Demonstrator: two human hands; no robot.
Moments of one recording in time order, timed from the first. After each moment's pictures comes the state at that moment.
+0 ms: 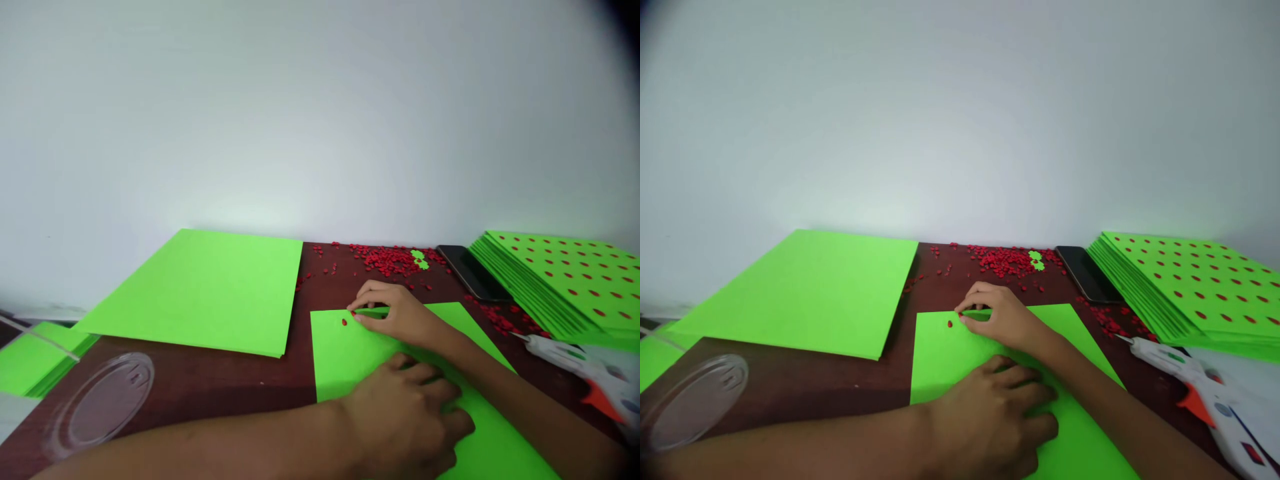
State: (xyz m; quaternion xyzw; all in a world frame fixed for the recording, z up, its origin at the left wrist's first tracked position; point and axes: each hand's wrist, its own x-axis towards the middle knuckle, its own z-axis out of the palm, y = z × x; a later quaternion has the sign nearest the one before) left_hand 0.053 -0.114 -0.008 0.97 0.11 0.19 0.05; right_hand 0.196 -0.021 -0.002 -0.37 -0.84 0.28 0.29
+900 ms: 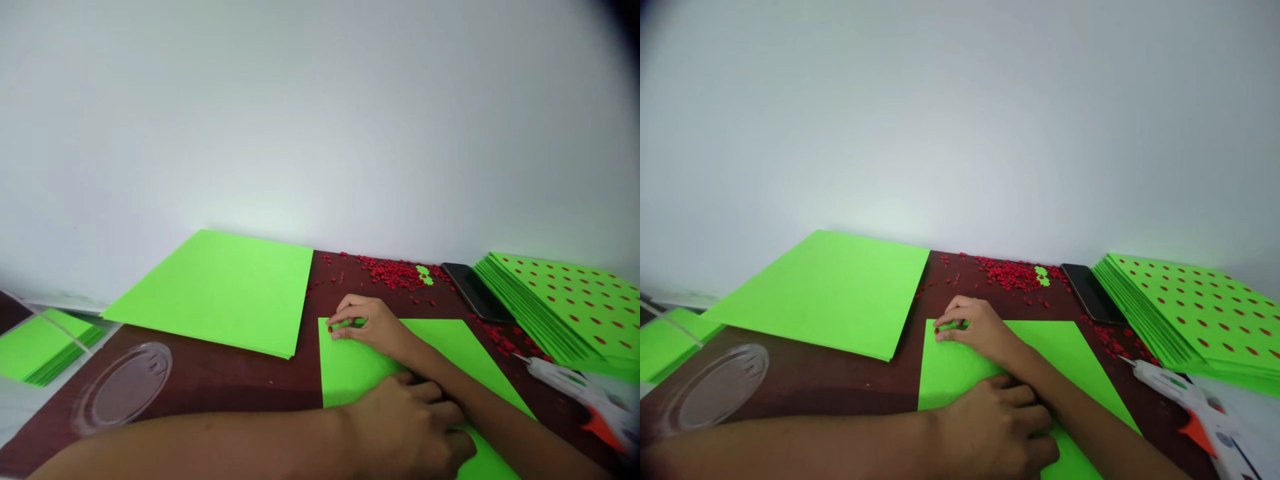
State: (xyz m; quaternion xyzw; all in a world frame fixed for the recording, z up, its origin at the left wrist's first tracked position) left_hand 0.055 -0.118 -0.017 0.97 0.10 0.23 0.00; right_hand 0.146 -0.016 -0.010 -0.30 -0.84 0.33 0.31
